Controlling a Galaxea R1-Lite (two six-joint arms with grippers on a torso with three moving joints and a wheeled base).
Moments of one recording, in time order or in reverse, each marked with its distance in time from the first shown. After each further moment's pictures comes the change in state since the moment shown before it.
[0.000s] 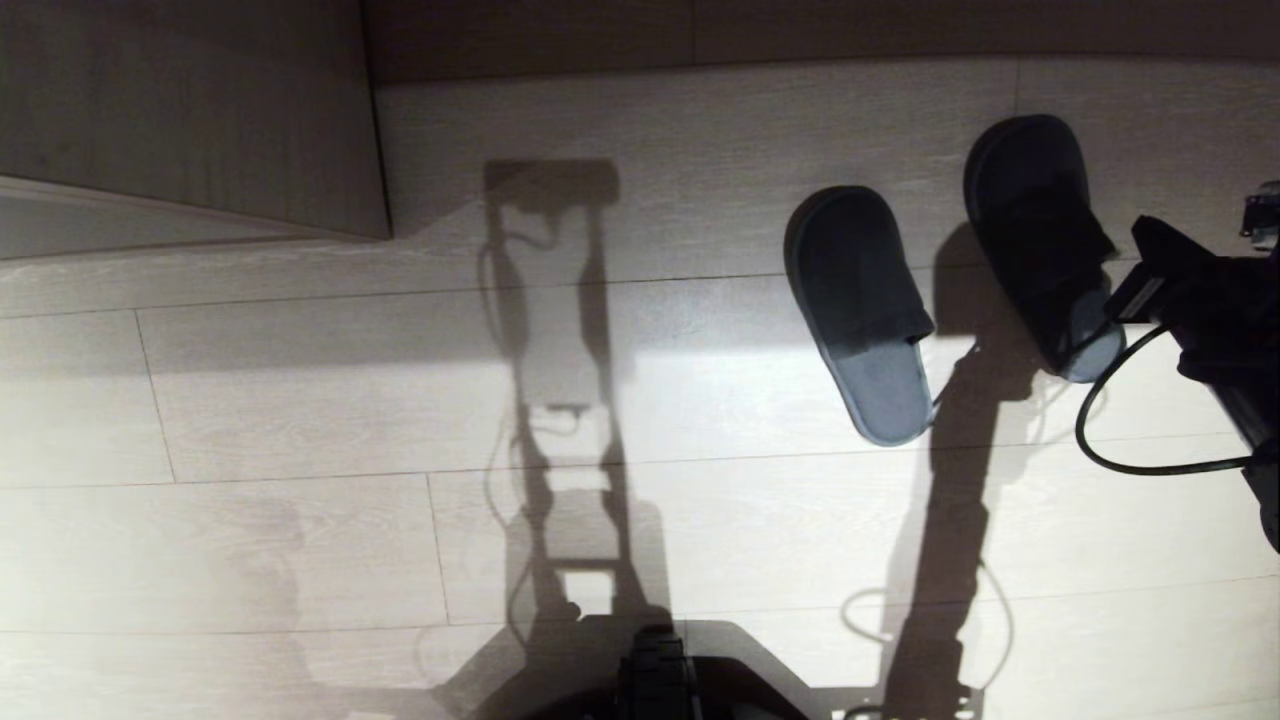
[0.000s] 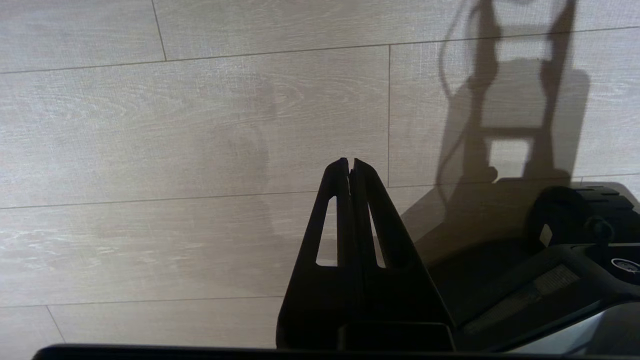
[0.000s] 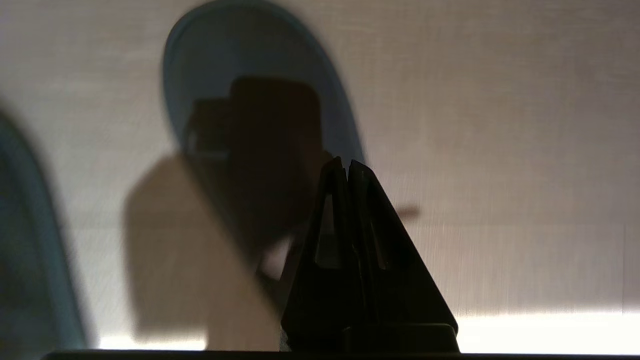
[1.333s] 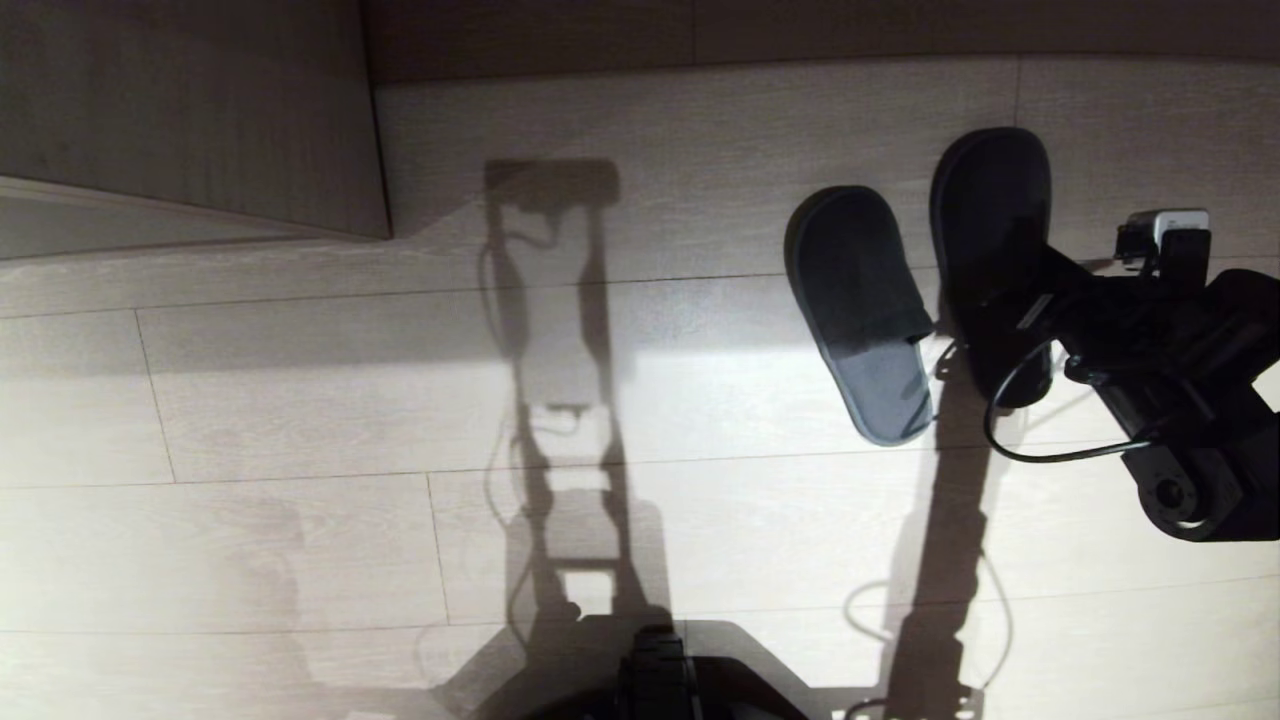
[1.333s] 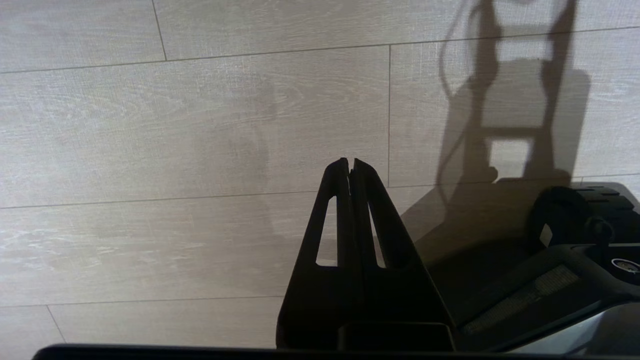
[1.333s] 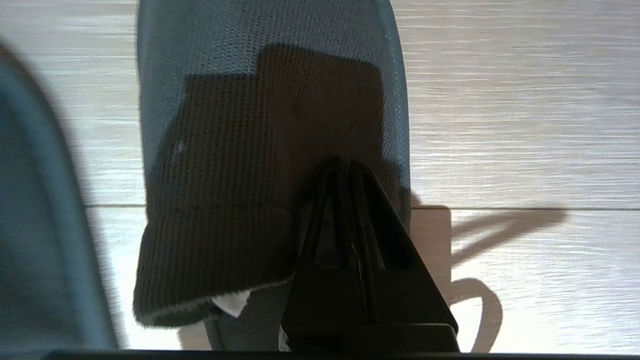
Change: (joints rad) left arm 0.000 0.000 0.000 0.000 0.000 0.000; right arm 0.095 0.203 -0.122 -0.047 0.027 0.054
